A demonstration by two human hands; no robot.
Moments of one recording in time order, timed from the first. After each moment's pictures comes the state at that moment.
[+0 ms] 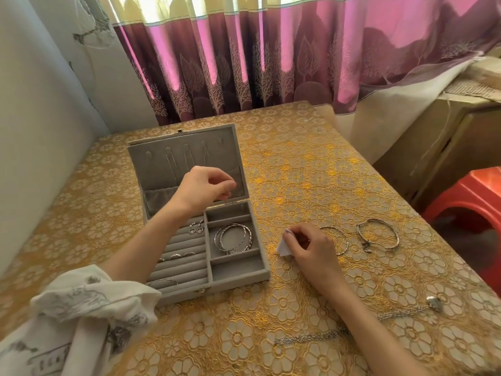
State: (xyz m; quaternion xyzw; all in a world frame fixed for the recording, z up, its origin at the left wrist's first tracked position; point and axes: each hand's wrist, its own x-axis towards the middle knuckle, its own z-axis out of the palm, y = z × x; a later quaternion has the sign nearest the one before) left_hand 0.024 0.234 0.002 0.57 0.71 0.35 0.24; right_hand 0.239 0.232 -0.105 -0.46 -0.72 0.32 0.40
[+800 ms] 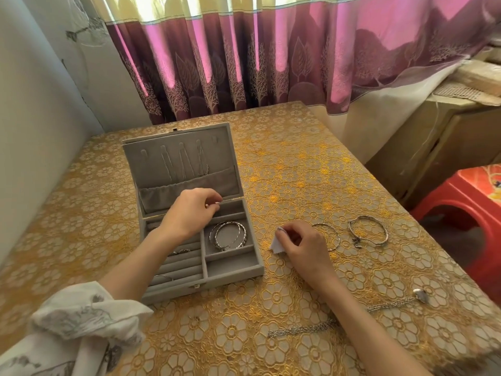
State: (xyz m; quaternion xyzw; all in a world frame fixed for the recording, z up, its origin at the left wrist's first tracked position) left_hand 0.017 0.215 -0.030 0.63 0.74 0.21 0.09; right_hand 0.239 0.230 -0.103 -0.46 -0.73 0.32 0.39
